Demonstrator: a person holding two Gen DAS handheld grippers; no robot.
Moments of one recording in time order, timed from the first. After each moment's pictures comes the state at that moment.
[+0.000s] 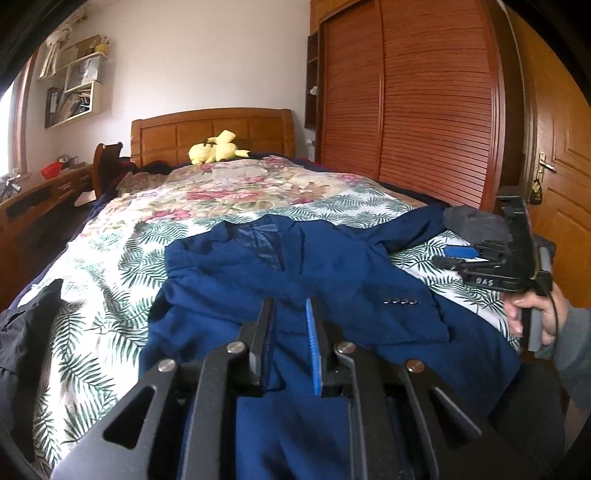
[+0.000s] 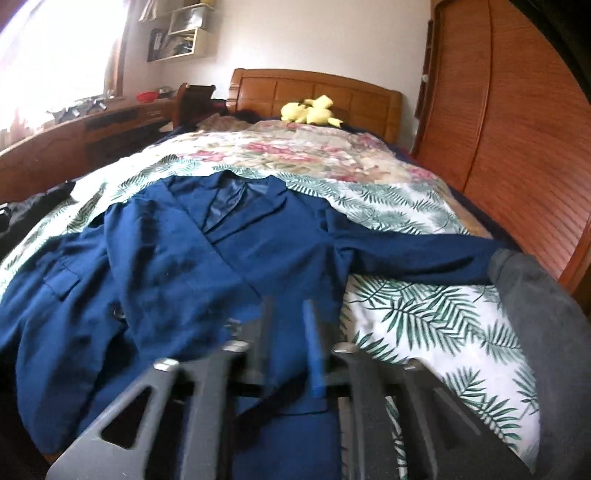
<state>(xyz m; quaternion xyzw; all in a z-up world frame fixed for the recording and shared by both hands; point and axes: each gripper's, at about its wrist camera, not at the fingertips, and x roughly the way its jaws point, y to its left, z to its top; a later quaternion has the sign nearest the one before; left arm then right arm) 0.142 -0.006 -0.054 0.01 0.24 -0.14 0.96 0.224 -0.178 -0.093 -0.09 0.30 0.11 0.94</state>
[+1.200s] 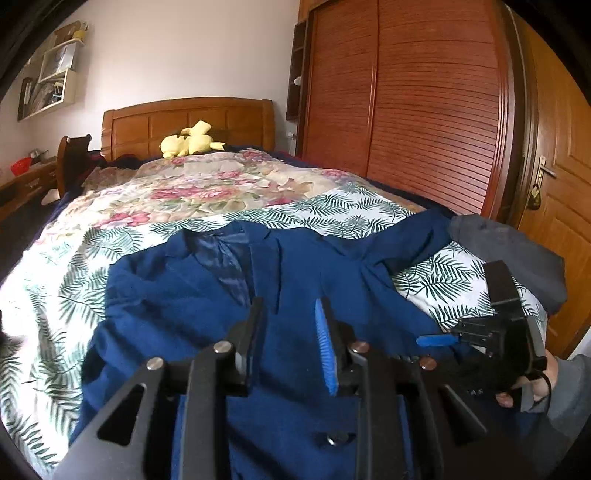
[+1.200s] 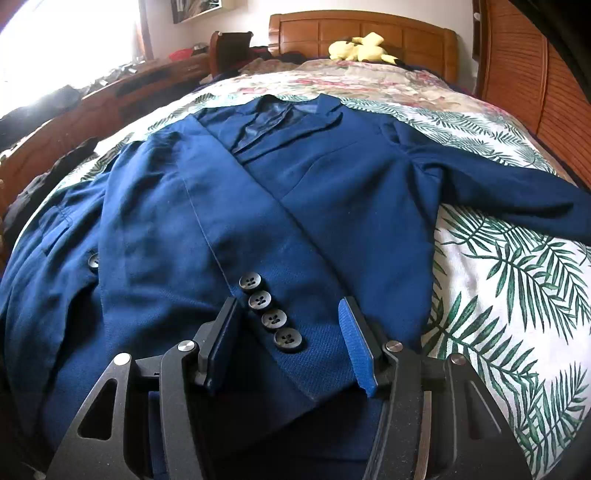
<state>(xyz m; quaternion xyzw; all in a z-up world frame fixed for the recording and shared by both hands) 0.276 -0.049 -0.070 -0.01 0.25 -0.19 0.95 0.282 -0.172 -0.181 -0.07 0.41 0.22 0.88</state>
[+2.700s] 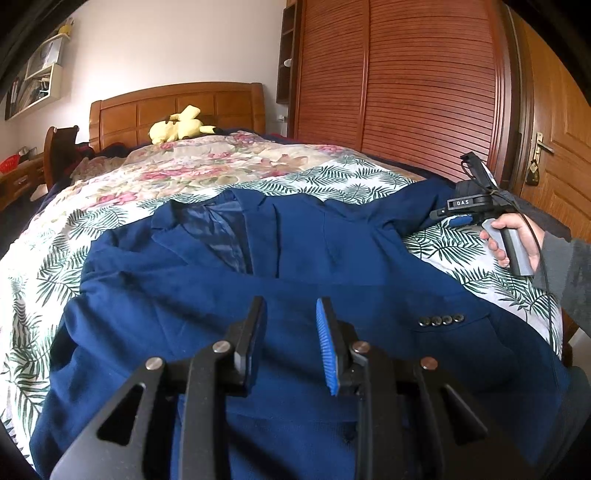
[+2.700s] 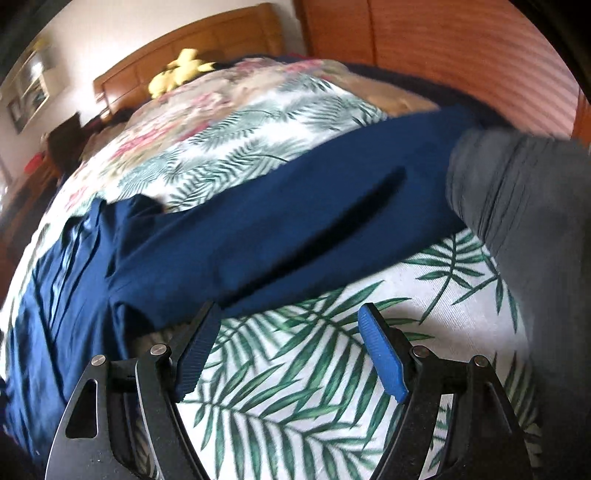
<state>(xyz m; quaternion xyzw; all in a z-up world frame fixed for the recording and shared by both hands) 0.287 -0.054 -0.123 0.01 0.27 -0.20 0.94 0.420 -0.383 -0.153 0.12 0.43 -0.03 0.90</state>
